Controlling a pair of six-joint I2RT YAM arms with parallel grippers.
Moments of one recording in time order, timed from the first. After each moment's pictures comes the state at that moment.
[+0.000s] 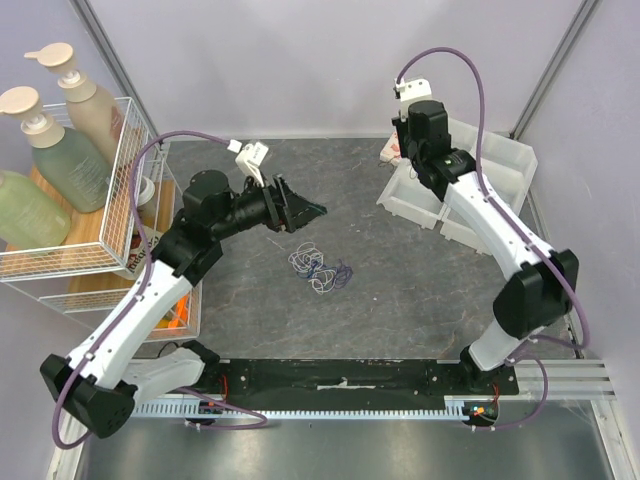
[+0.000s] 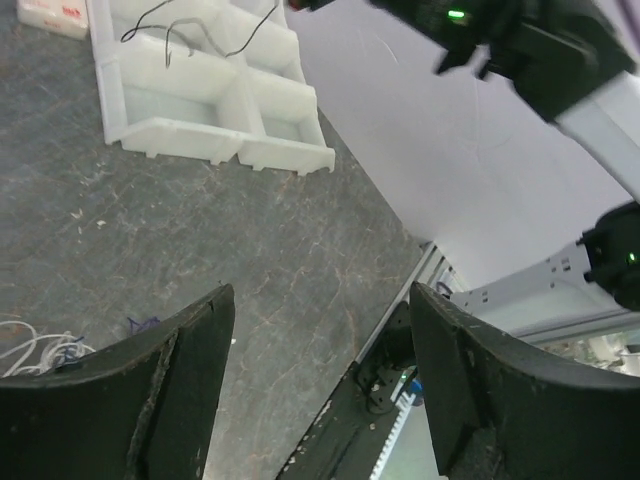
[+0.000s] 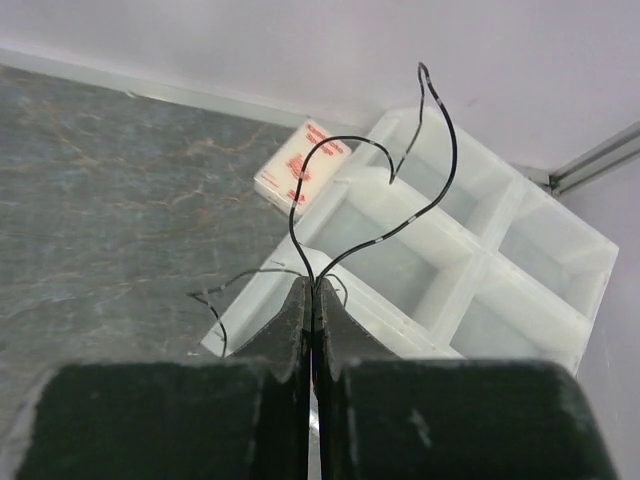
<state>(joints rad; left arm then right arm) -0.53 1.07 1.11 -0.18 0.46 -0.62 0.41 1.60 1.58 -0.31 0.39 -0.10</state>
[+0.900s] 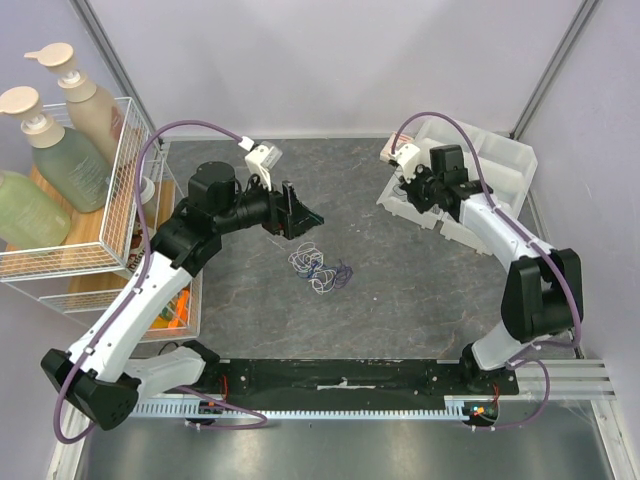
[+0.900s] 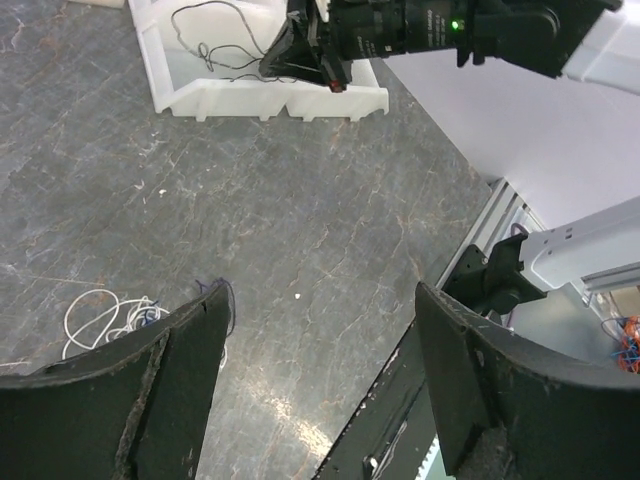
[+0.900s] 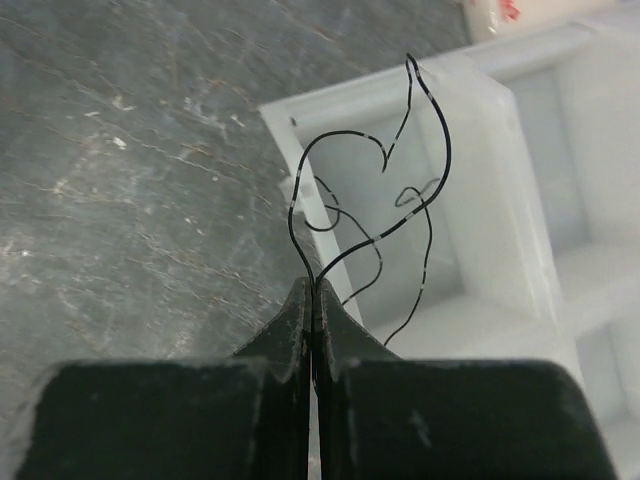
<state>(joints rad) -0.53 1.10 1.21 -0.41 0.47 -0.35 0.22 1.56 1.18 -0.35 -0.17 -0.50</state>
